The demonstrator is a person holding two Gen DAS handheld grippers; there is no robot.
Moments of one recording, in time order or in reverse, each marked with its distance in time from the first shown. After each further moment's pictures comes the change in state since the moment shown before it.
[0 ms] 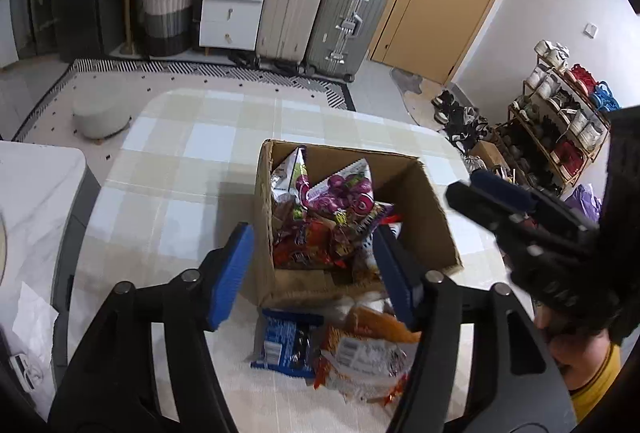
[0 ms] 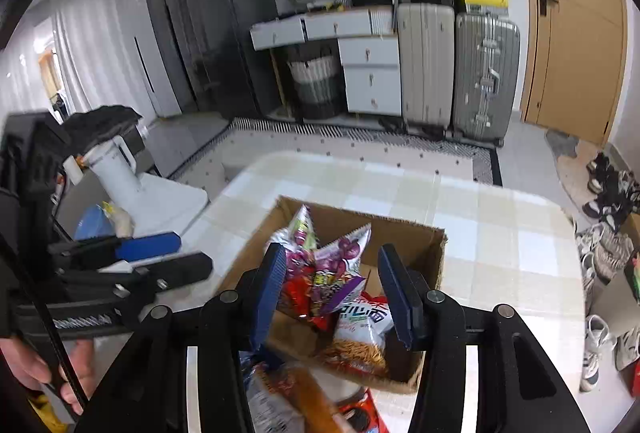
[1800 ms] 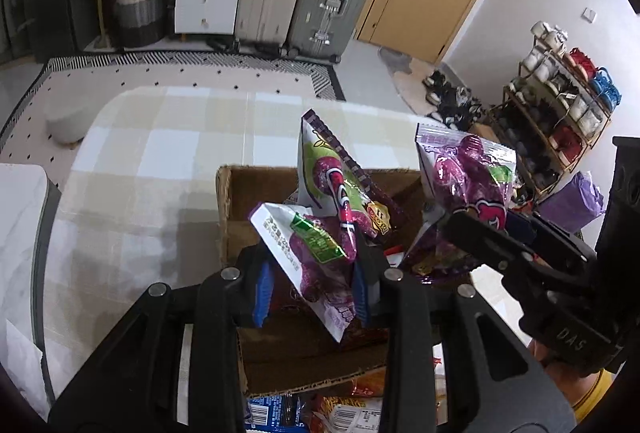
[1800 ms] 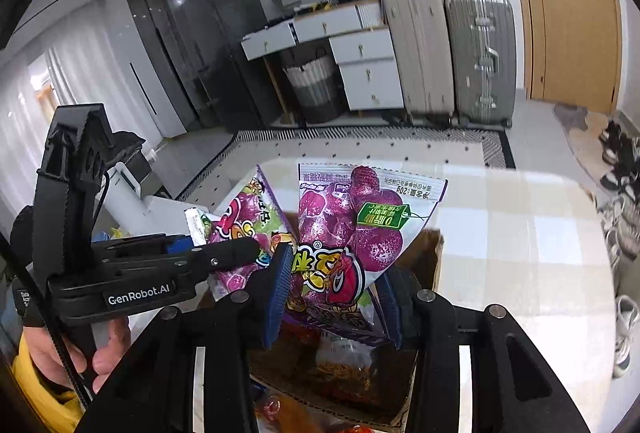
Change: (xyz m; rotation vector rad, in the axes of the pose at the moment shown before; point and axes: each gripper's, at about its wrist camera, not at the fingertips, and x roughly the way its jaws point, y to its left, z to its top) left arm 0.127 -0.010 0.065 0.031 0.104 -0.050; right arm 0.044 -0.049 -0.005 0.123 0.019 0.073
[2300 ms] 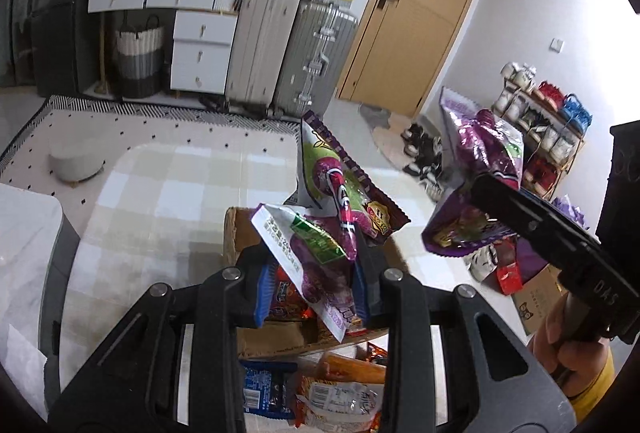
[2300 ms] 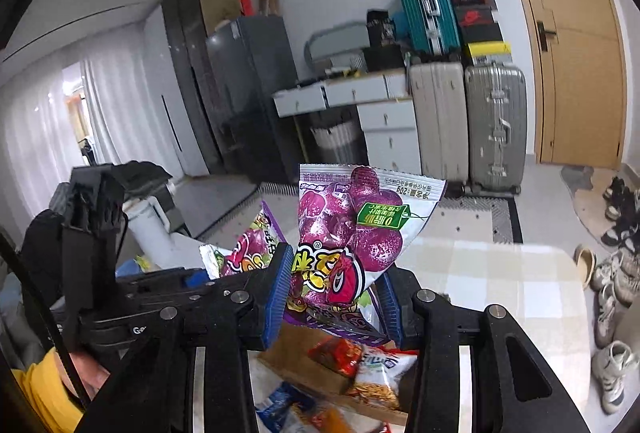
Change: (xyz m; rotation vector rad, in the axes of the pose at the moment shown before) left arm -0.135 -0.020 -0.034 0.023 -0.229 -0.049; right arm -0.107 0.057 0.013 -0.088 -0.218 0.038
